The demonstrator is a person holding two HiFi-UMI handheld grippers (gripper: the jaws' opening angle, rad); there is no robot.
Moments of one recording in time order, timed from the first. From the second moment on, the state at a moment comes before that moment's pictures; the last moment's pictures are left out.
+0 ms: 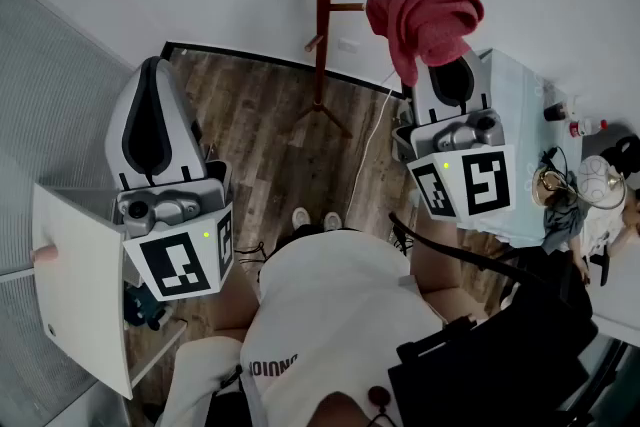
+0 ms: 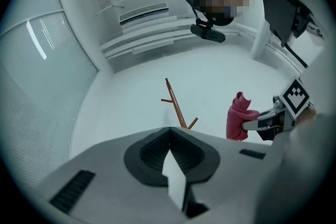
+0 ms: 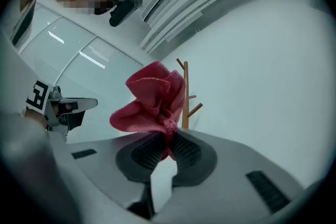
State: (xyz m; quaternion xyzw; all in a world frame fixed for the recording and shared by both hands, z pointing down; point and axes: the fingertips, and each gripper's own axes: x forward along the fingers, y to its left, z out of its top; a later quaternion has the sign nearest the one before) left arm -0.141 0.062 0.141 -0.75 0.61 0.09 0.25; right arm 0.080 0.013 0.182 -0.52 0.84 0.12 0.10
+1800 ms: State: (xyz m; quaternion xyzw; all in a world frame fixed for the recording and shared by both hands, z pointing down) left arm -0.142 -0.010 0.164 -0.75 0.62 0.09 0.23; right arm 0.088 -0.073 0.155 -0.52 0.83 0.17 0.13
